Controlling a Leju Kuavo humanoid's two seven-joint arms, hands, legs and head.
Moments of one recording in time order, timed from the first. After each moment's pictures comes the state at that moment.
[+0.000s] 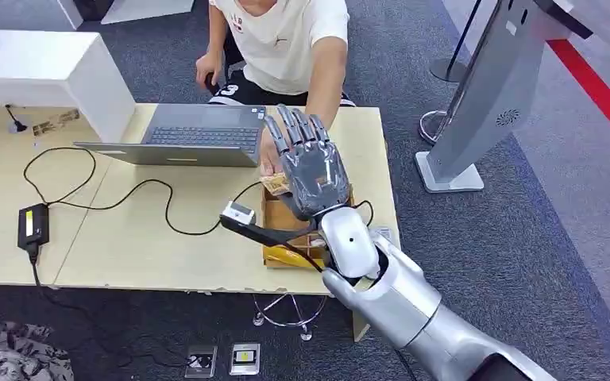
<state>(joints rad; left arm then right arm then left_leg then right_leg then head) -0.12 0.07 -0.92 -0.25 1.34 0.60 -0.20 -0.75 0.05 0.98 -1.05 1.25 -0.23 0.27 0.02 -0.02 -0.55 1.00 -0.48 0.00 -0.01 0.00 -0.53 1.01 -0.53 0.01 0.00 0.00</state>
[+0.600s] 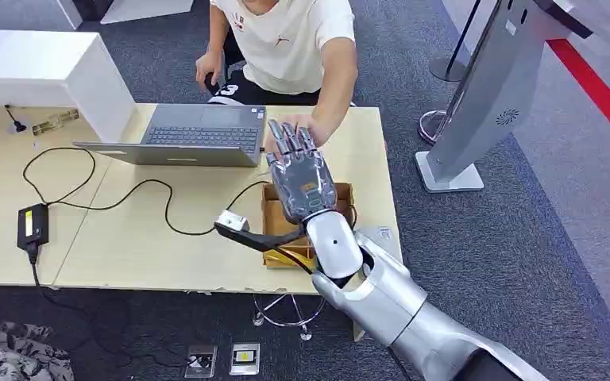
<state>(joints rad) -0.12 0.07 -0.91 -0.24 1.36 0.61 -0.19 -0.77 0.11 1.02 -0.91 1.28 -0.23 0.27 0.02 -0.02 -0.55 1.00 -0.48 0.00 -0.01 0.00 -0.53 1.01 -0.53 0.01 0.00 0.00</state>
